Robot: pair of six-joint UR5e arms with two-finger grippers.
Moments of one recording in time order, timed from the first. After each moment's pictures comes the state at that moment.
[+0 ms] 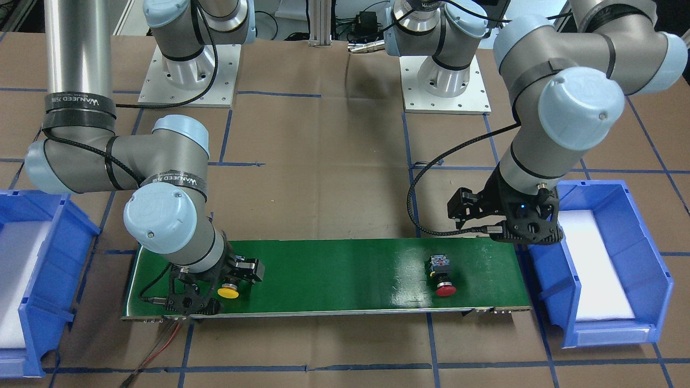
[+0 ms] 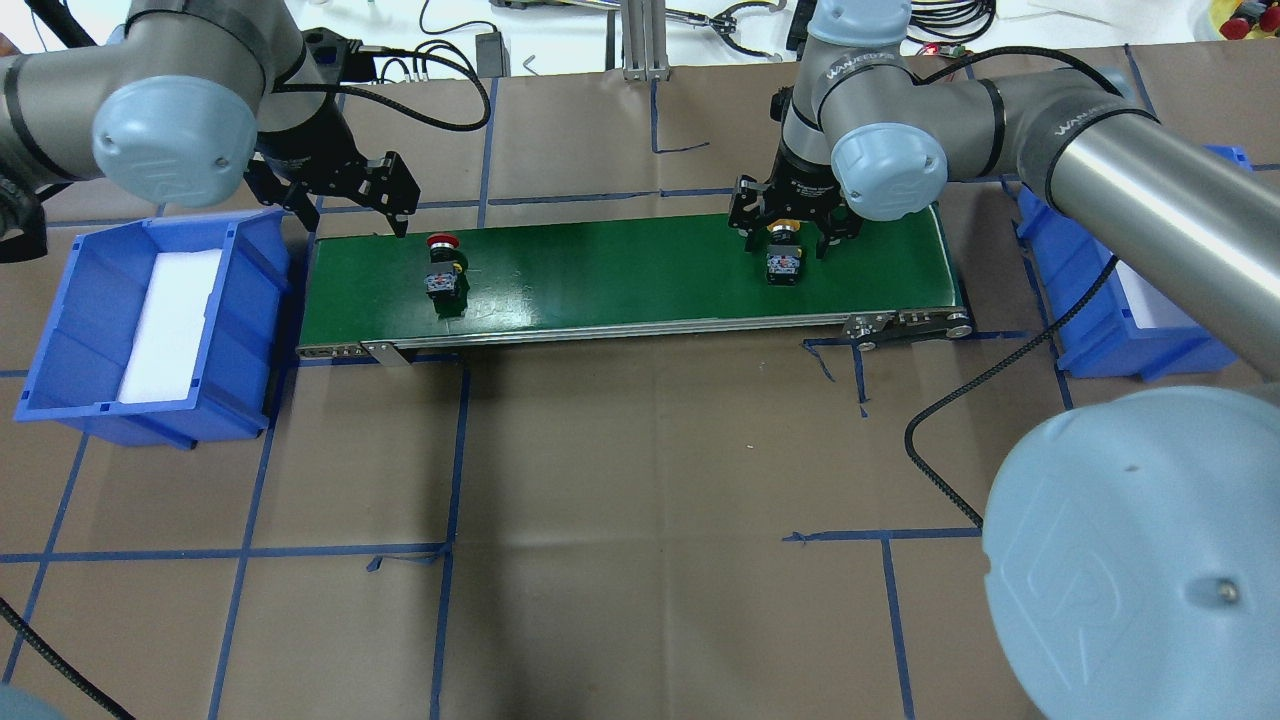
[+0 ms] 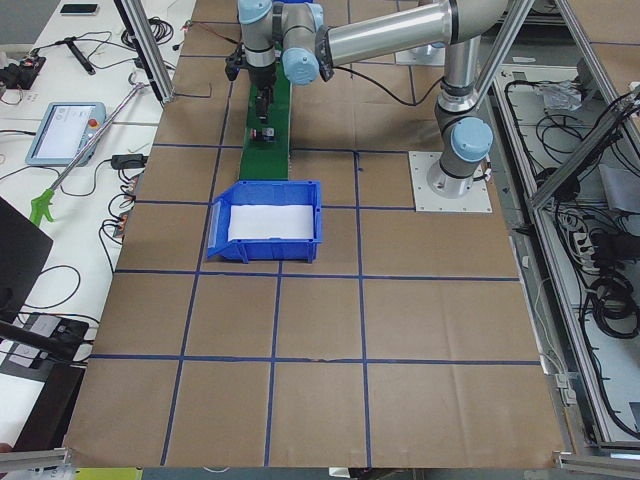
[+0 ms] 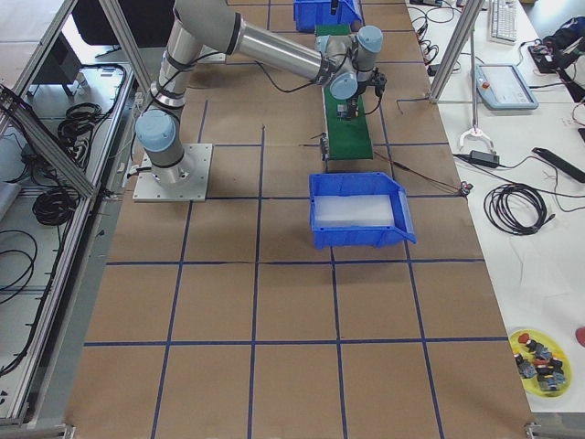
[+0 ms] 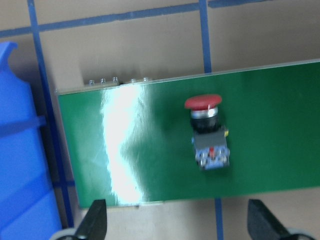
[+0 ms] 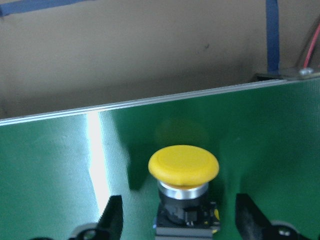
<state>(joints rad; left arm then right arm) -1.51 -1.80 -1.55 -1.38 1.62 0.14 1.66 -1.04 1.50 -1.98 -1.48 0.21</state>
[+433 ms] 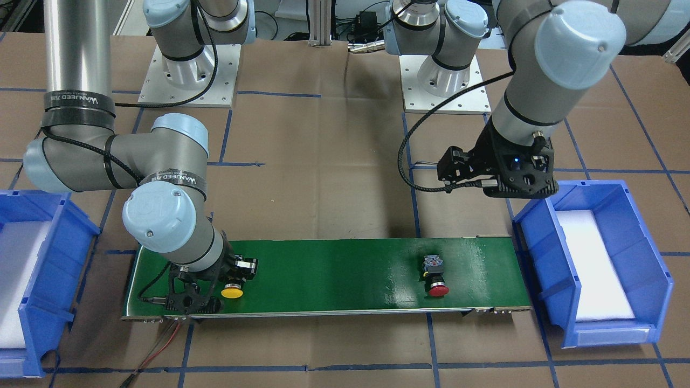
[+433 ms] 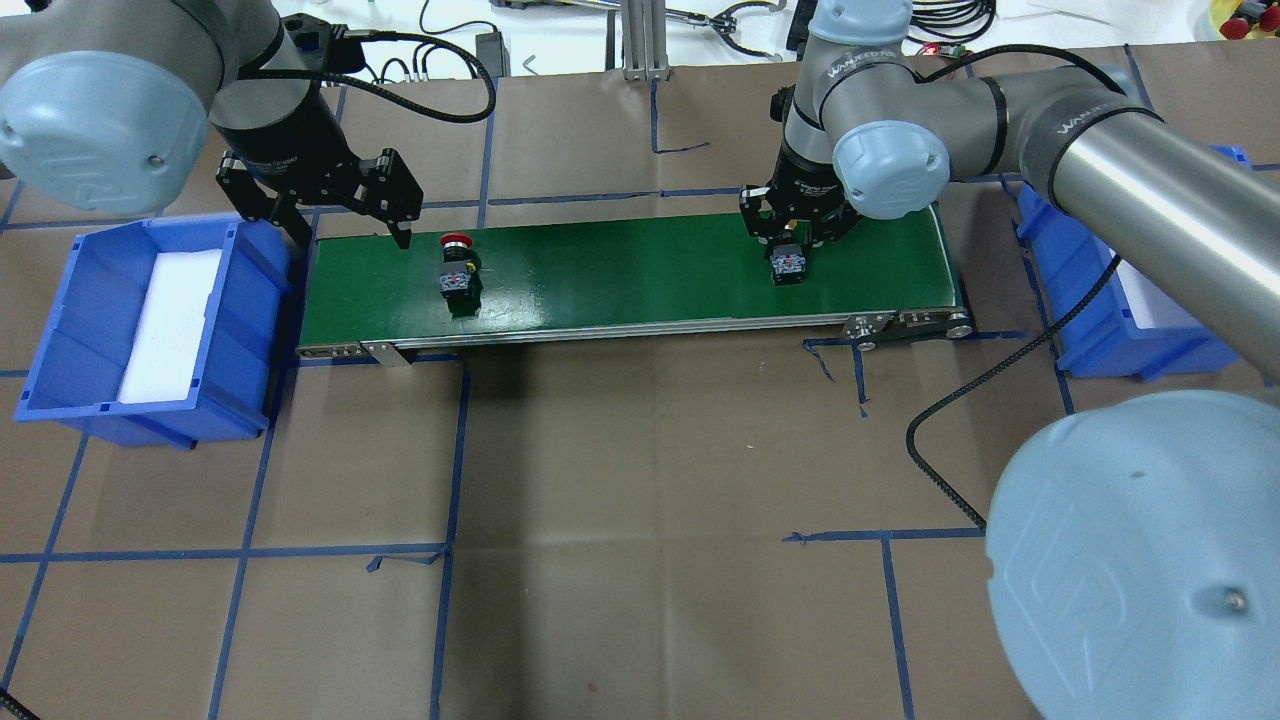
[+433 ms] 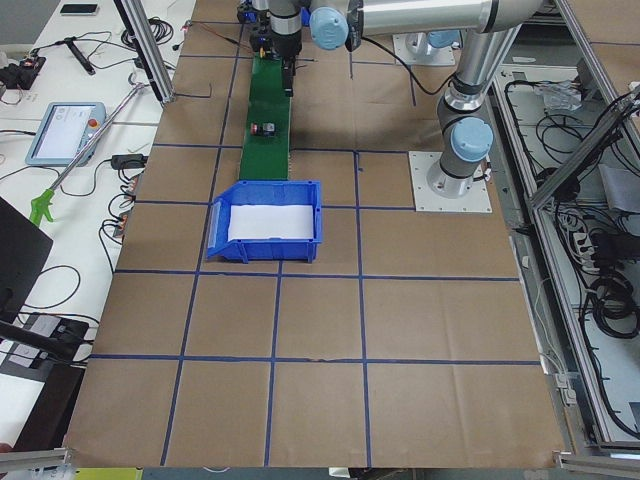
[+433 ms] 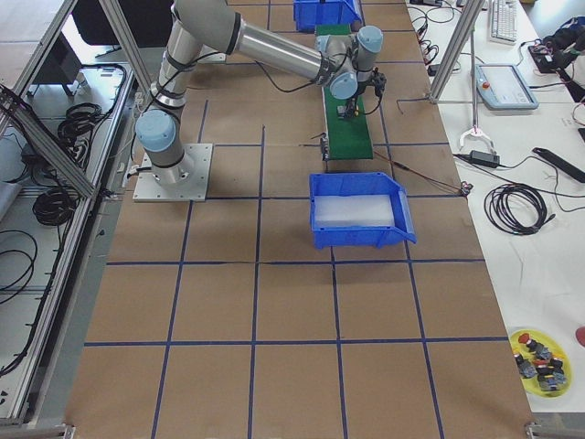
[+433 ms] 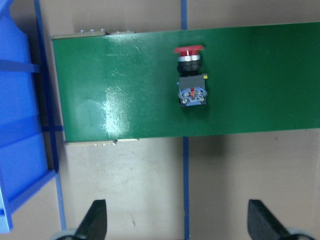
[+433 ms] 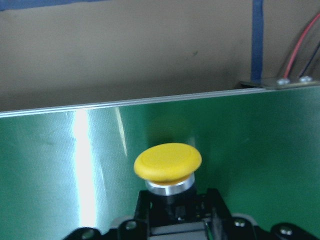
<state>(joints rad) -1.57 -1.64 -1.59 -1.49 1.59 0.04 1.66 -1.05 1.49 -1.97 -1.54 0.15</state>
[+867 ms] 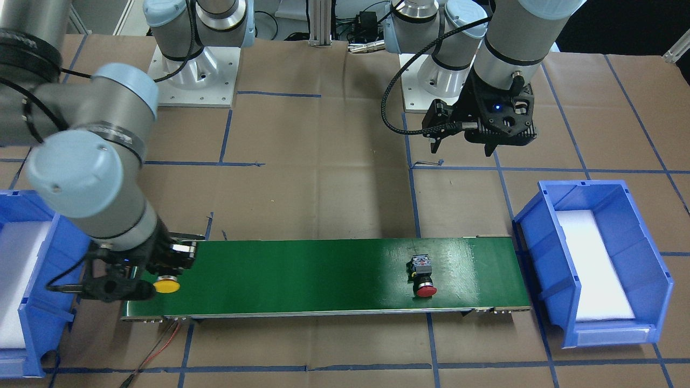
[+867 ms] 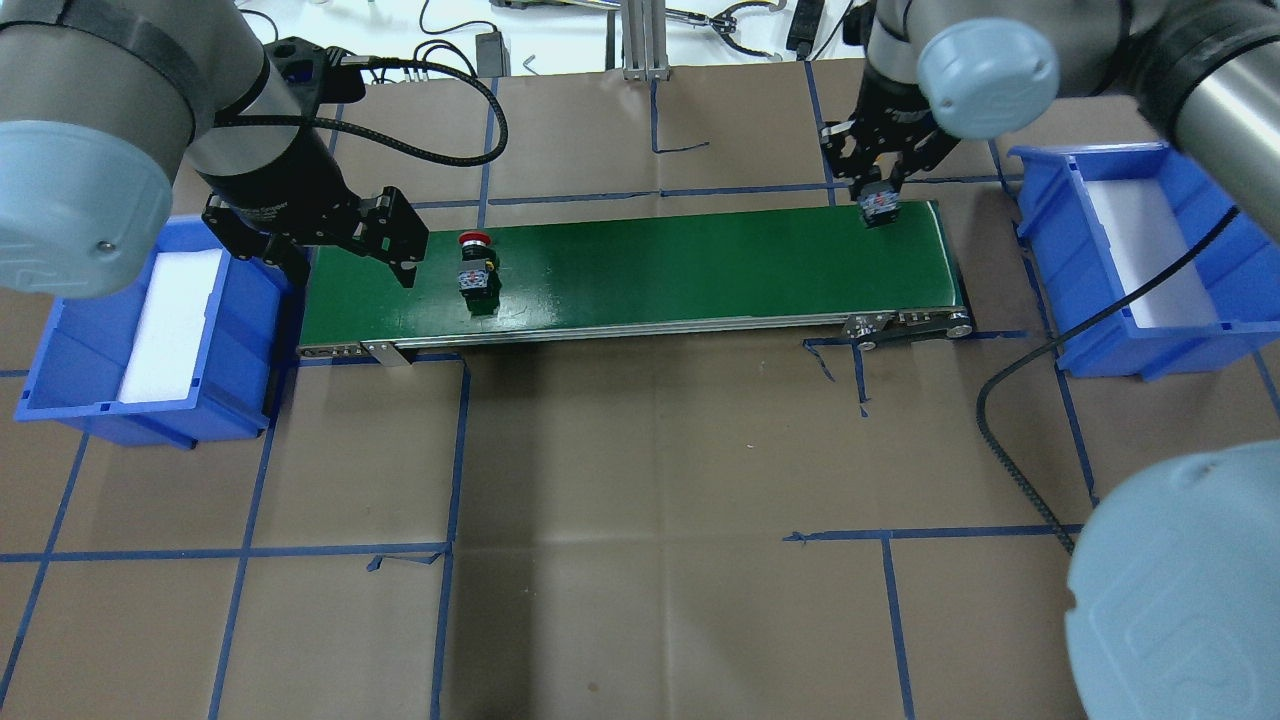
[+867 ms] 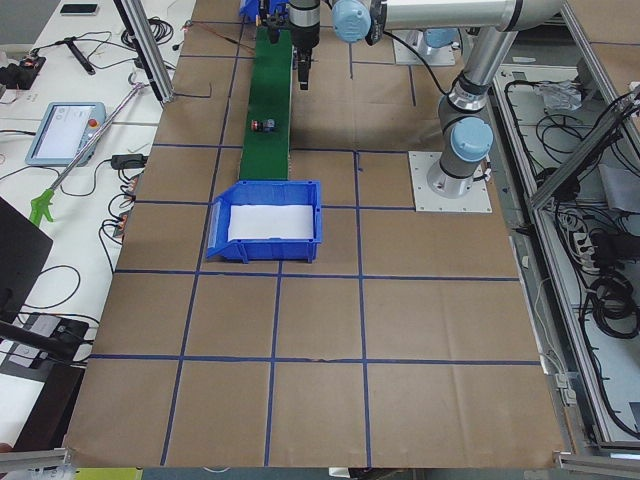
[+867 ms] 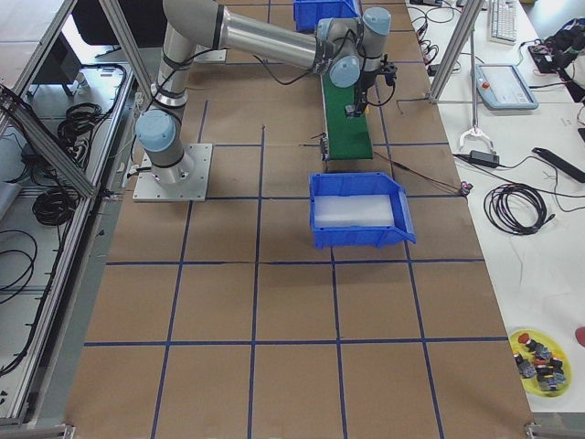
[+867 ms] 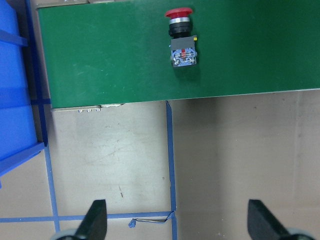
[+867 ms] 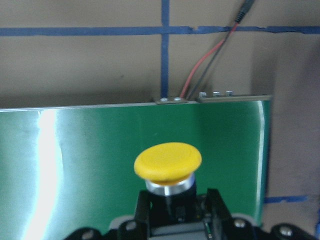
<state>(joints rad) -1.57 -1.55 -1.67 -1.49 1.58 0.06 1.55 -1.17 1.38 -1.77 -1.63 -0.03</state>
